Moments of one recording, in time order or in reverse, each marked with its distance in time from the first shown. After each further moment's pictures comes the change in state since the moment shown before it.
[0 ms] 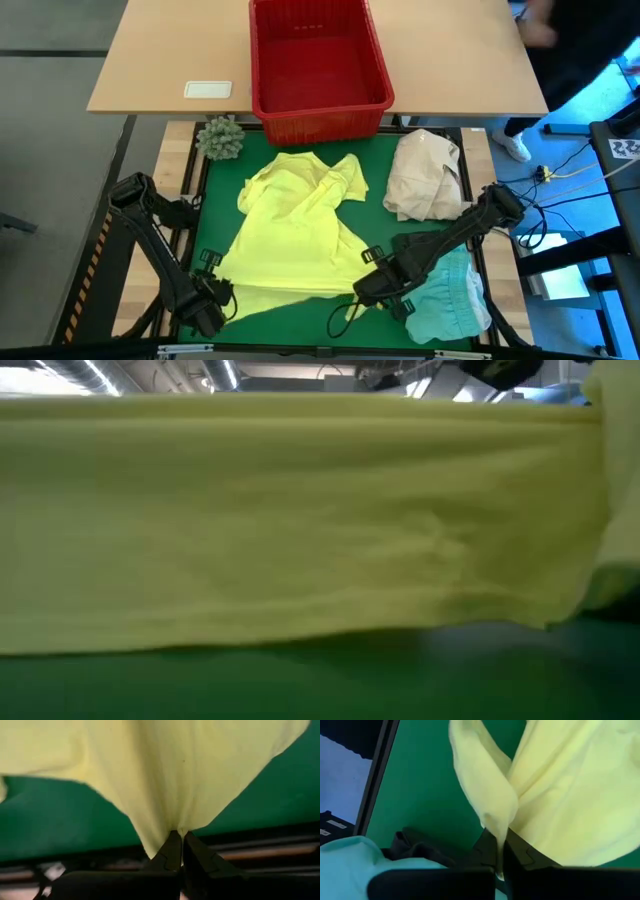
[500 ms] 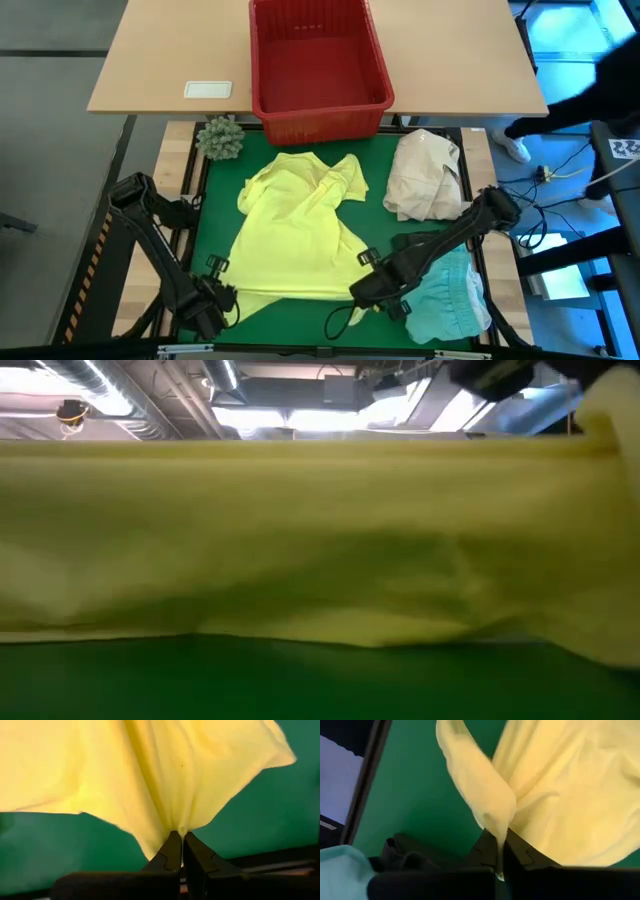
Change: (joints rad) left arm 0.000 0.000 -0.031 0.147 -0.054 0.026; right arm -0.002 0.037 -0.002 0.036 0.016 -0.032
